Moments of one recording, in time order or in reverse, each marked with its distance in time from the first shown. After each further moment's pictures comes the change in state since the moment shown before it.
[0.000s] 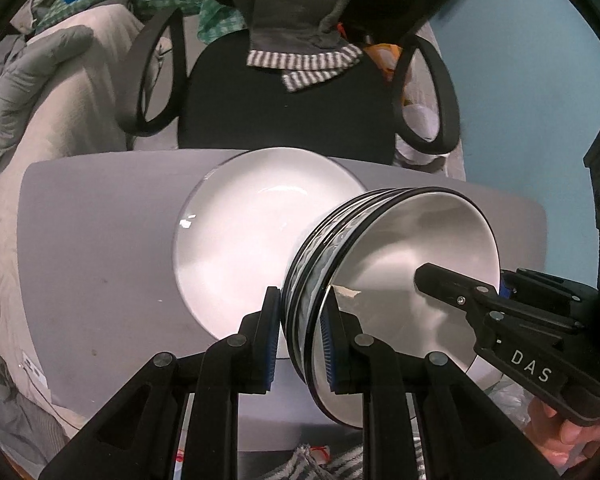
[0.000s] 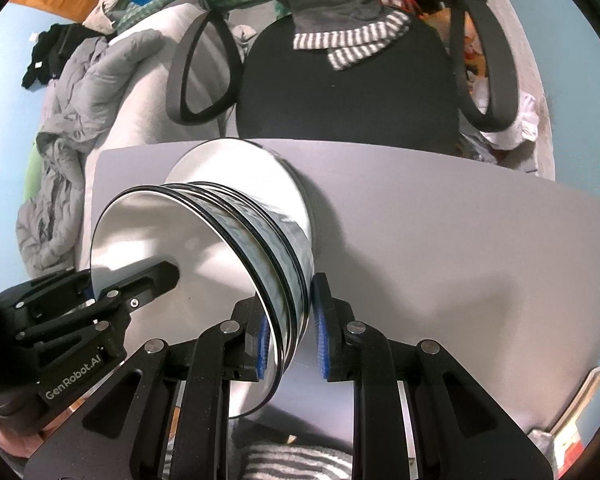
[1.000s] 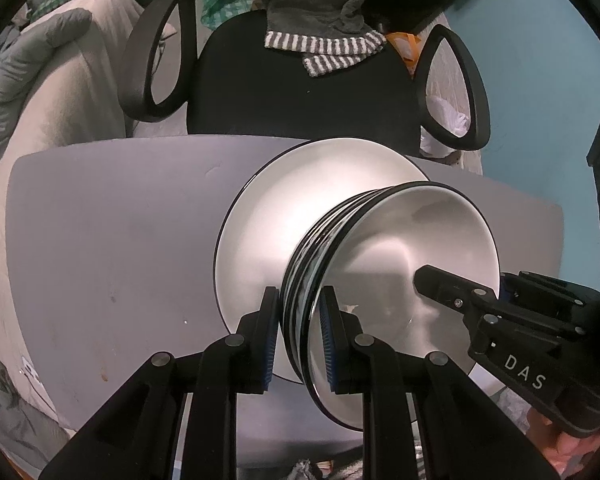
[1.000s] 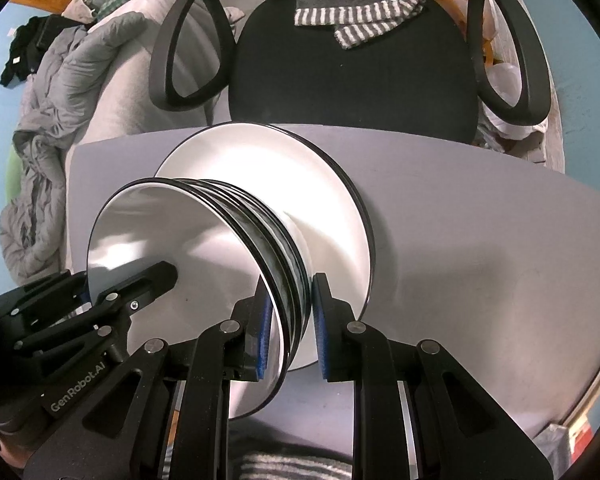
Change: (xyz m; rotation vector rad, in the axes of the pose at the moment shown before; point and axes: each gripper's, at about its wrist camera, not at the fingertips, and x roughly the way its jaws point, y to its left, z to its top) left arm 0.033 0.039 0.007 -0.026 0.039 0.024; right arm 0.051 0.030 0.018 0.034 0.054 -0.052
